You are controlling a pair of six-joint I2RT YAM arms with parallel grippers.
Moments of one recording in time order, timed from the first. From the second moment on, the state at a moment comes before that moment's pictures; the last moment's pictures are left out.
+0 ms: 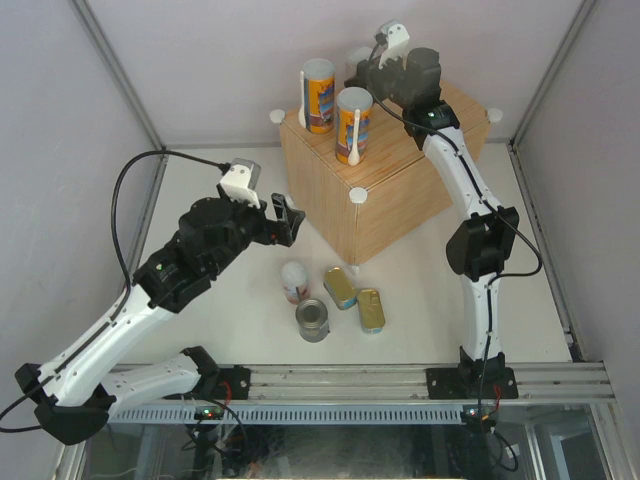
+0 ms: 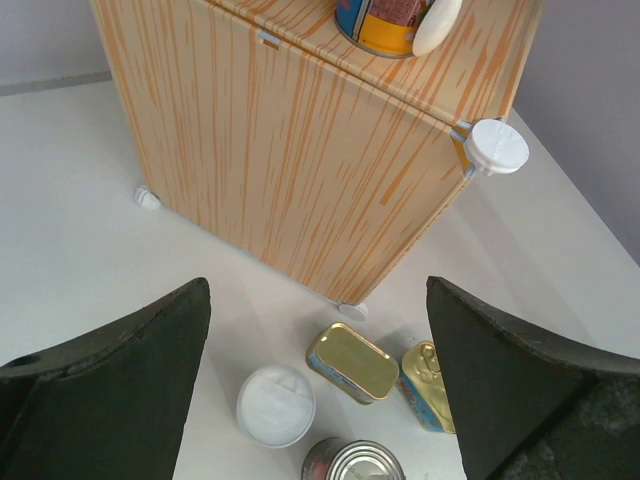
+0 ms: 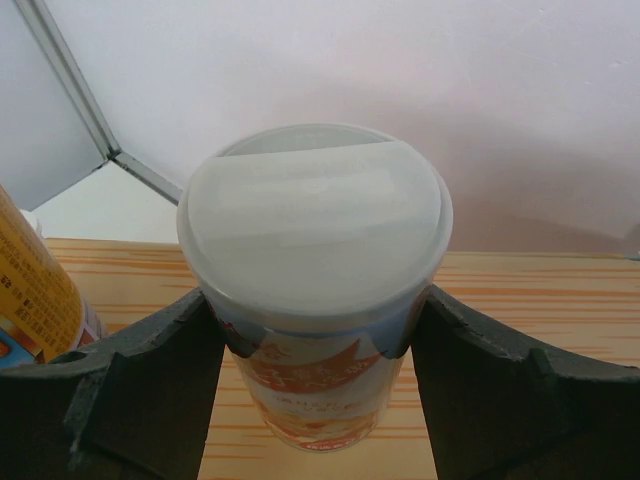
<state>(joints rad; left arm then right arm) -0.78 0.95 1.16 -0.43 -0.27 -0.31 0.30 2.18 2.35 -0.21 -0.34 -0.03</state>
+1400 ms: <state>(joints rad) -0.78 0.91 1.14 -0.43 -0.25 -0.31 0.29 2.10 2.34 -0.11 -0.33 0.02</state>
